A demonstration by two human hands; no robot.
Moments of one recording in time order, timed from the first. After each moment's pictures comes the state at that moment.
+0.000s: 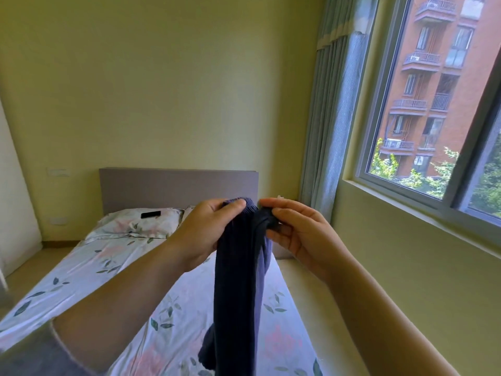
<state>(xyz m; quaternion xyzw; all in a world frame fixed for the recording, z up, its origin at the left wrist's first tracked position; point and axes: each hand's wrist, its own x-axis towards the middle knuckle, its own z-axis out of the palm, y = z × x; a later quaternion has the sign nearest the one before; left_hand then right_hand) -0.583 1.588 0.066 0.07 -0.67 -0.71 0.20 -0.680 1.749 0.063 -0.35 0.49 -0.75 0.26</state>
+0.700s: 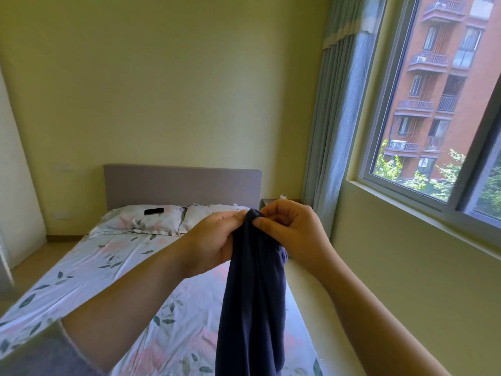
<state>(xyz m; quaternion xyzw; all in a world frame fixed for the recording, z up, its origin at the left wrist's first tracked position) -0.576 1.586 0.053 -0.03 -0.59 -0.81 0.07 -0.676 1.732 0.056 -0.46 0.68 -0.57 -0.01</state>
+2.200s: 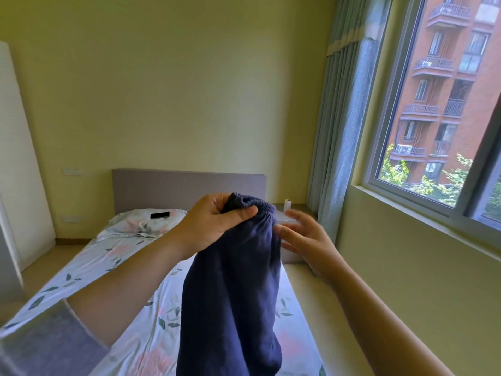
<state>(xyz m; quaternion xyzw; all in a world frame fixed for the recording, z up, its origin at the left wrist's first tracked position) -0.568 1.564 0.069 -0.02 -0.79 -0.55 0.28 -0.711 1.735 0.024 -0.37 0.67 -0.64 0.12</state>
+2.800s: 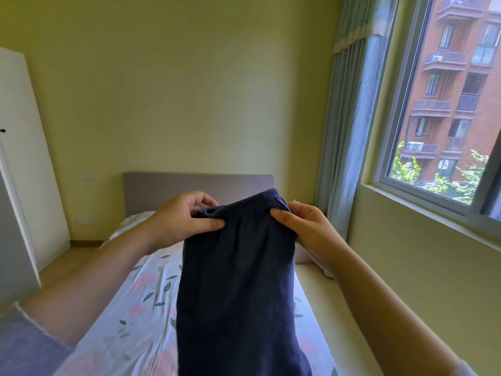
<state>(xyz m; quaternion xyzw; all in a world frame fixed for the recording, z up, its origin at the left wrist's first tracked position) -0.530 1.509 0.076 0.10 -0.86 -0.45 0.21 -0.692 1.717 0.055 -0.42 0.60 -0.66 0.19</state>
